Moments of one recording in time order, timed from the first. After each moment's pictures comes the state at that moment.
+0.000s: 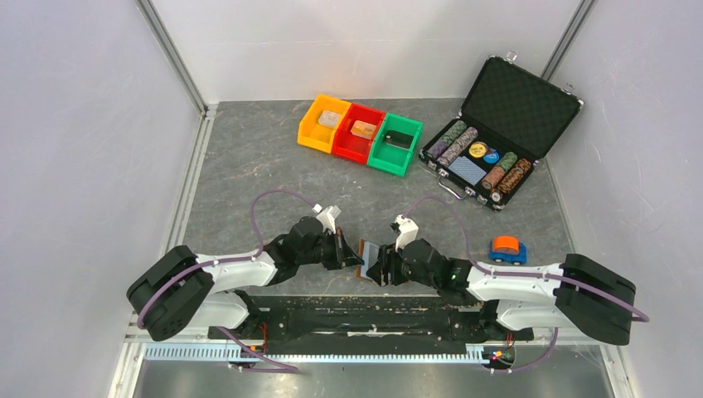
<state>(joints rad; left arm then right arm) -0.82 1.28 0.34 0.37 0.32 -0.91 1.10 1.16 0.33 0.26 0.13 0.74</state>
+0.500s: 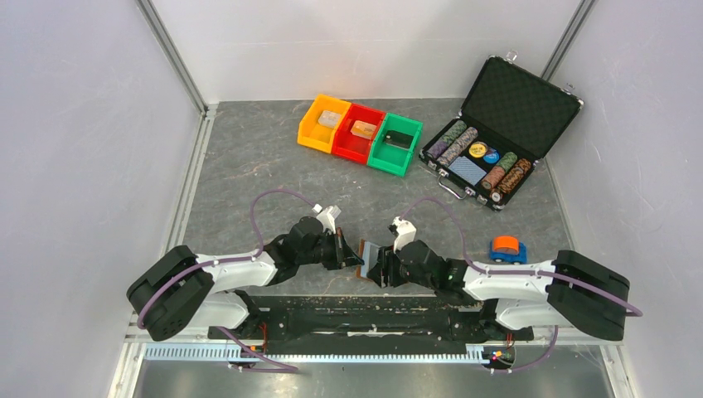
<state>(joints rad) -0.82 1.28 0.34 0.37 0.31 -0.91 1.10 1.23 0.33 0.29 0.13 0.74</state>
